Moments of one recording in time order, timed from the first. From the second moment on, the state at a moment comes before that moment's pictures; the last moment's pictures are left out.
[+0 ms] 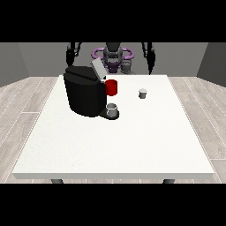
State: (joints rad) left arm 0.02 0.06 -0.04 -1.55 -0.01 -0.01 0.04; right arm 0.01 -0.12 -0.04 -1.56 -0.02 0.03 -0.01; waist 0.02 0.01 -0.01
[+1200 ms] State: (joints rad) left arm -0.16 0.23 0.06 -1.41 -0.08 -0.11 -0.03; right arm -0.02 -0.01 -0.05 -1.55 -0.01 -0.10 -0.10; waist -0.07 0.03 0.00
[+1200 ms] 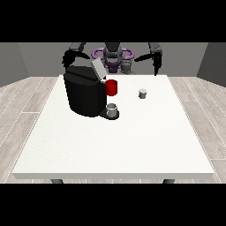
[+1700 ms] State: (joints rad) left arm -0.33 0.31 0.13 -1.15 -0.12 -0.13 -0.05; right arm -0.10 -0.01 -0.01 -1.53 -0.01 -0.12 -0.10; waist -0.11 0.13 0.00
